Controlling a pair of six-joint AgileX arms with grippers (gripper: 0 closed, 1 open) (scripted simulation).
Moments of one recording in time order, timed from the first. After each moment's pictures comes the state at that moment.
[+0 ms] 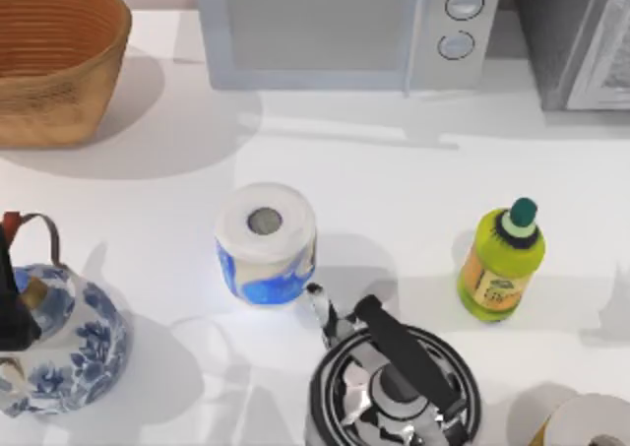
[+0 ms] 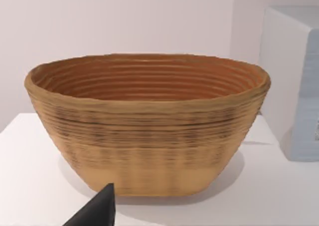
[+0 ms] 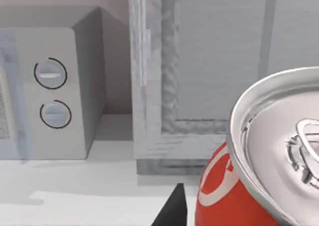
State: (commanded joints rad) left arm 0.00 0.00 0.00 0.00 0.00 0.00; right arm 0.00 0.00 0.00 0.00 0.00 0.00
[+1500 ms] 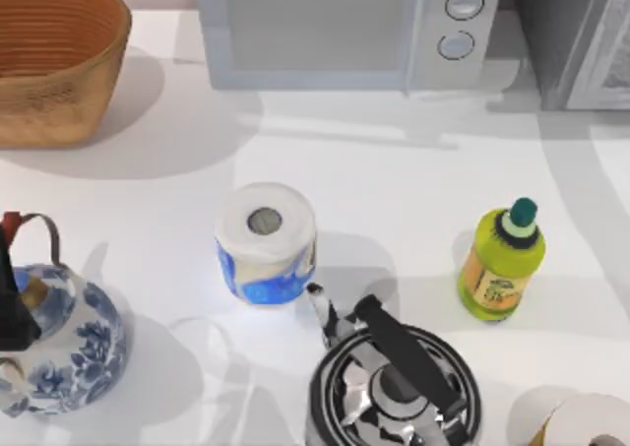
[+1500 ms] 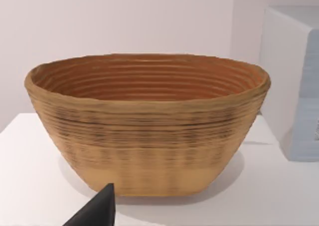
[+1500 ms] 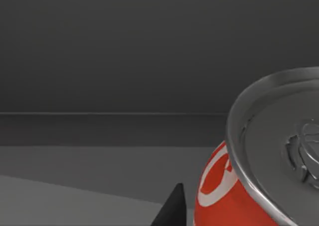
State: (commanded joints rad) left arm 0.00 0.00 0.00 0.00 0.00 0.00; right arm 0.18 1.26 1.66 -0.40 0.18 0.02
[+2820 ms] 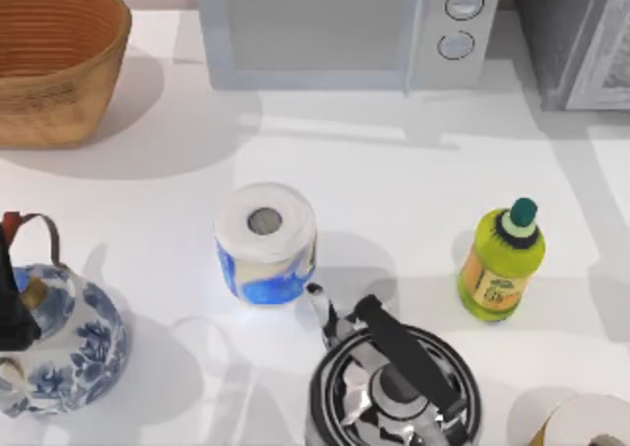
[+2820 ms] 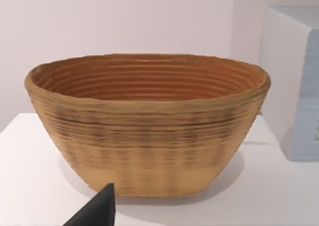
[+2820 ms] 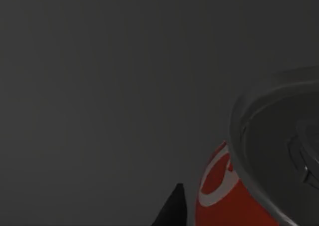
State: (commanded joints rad) left arm 0.00 0.00 0.00 0.00 0.00 0.00; right arm 0.12 1.90 2.53 -0.62 0.15 0.02
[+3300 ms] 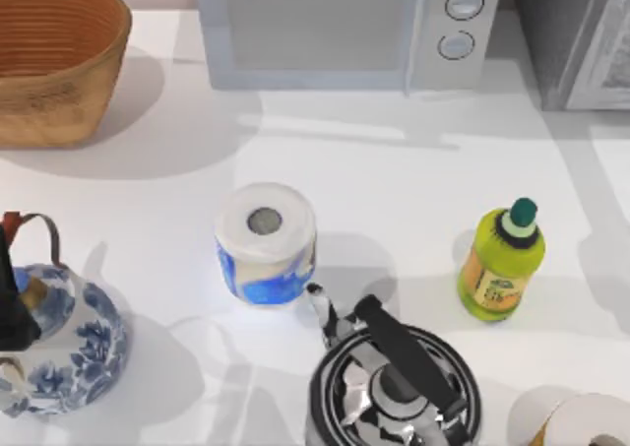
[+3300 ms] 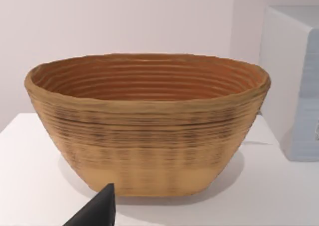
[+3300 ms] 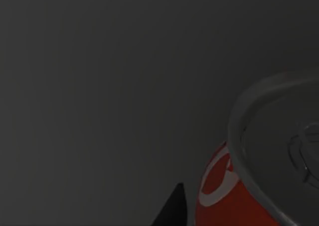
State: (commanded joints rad) left arm 0.00 0.00 0.00 0.00 0.00 0.00; right arm 0.10 2.09 2.77 -0.68 0.12 0.02
